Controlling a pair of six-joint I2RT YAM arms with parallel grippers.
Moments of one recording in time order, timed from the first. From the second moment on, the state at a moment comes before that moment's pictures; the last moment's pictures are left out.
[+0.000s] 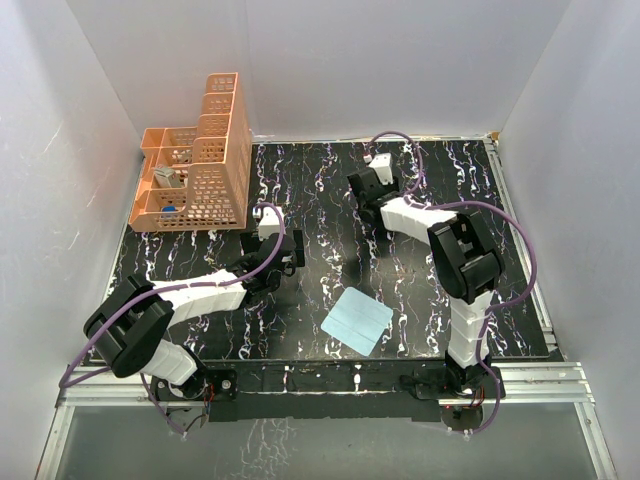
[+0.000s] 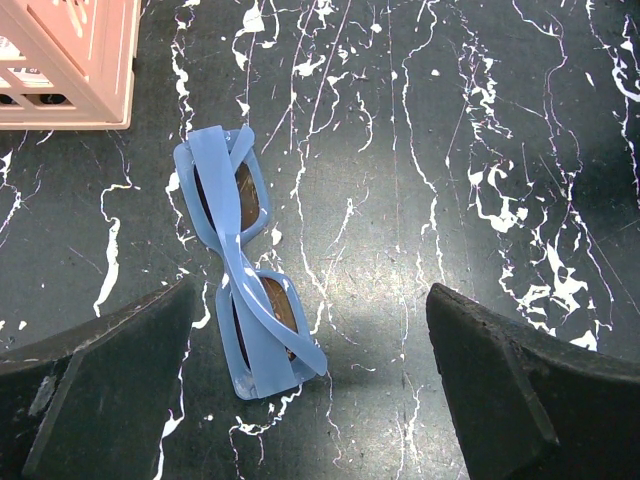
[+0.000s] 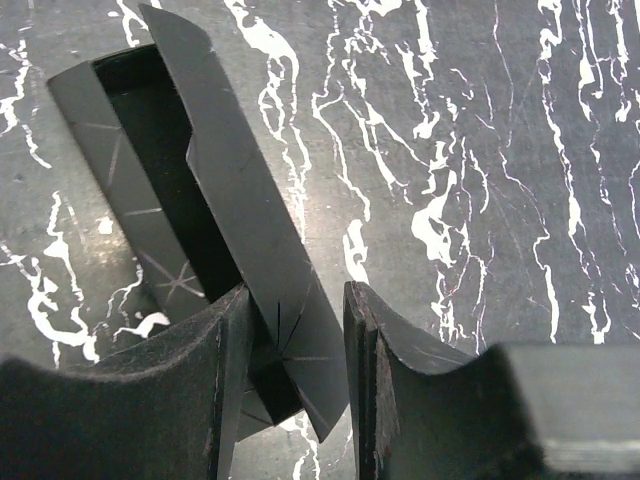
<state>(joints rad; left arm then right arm) -0.79 1.45 0.65 0.19 -0.67 -0.45 0.47 1.98 1.33 -0.19 0.73 0.20</state>
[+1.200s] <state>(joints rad) -0.79 1.45 0.65 0.18 -0.64 -0.45 0.31 2.03 1.33 -0.22 0.68 0.29</state>
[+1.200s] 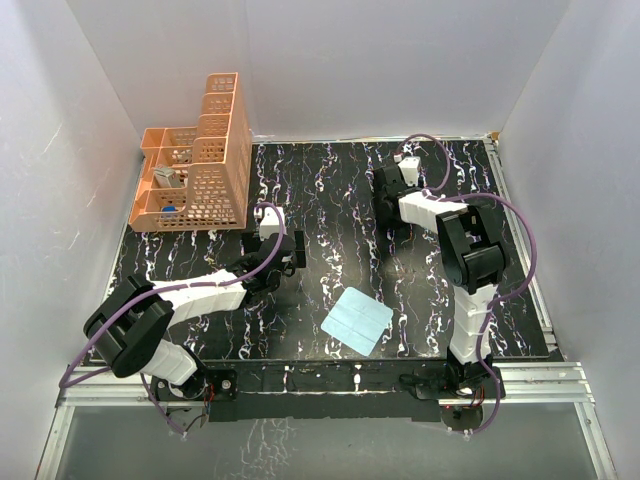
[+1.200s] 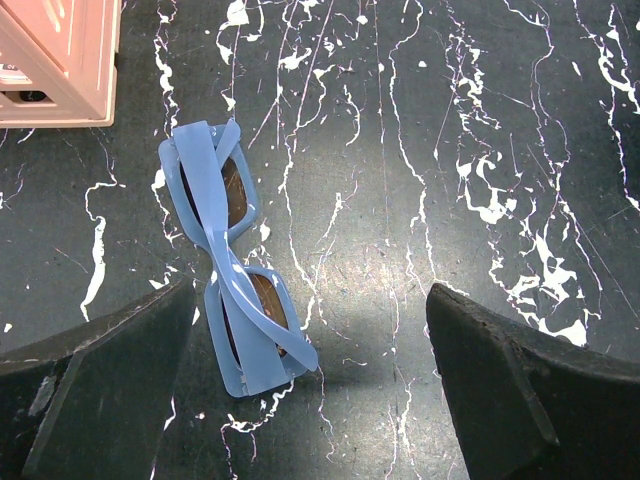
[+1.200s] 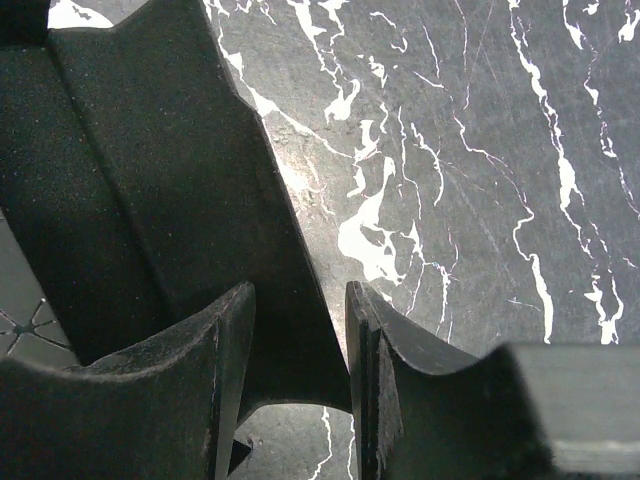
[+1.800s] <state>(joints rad) -0.79 1.45 0.65 0.18 -0.63 -0.45 0.31 1.92 1.29 -0.24 0.65 0.32</state>
